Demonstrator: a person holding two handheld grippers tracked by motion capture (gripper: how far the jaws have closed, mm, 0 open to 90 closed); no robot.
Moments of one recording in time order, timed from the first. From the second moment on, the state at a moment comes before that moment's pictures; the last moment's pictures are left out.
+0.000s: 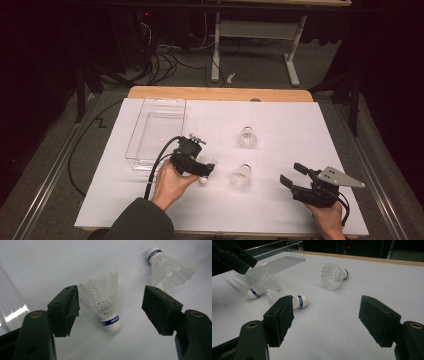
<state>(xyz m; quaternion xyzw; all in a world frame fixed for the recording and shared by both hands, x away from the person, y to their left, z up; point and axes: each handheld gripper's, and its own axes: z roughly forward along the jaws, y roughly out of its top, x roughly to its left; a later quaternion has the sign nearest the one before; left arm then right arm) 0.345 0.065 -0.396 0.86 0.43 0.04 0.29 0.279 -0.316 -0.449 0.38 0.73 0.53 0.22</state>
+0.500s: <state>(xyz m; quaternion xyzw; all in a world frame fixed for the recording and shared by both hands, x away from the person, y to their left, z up) 0.354 0.057 -0.412 0.86 0.44 0.02 0.24 0.280 -0.315 -0.449 0.38 0.73 0.53 0.21</state>
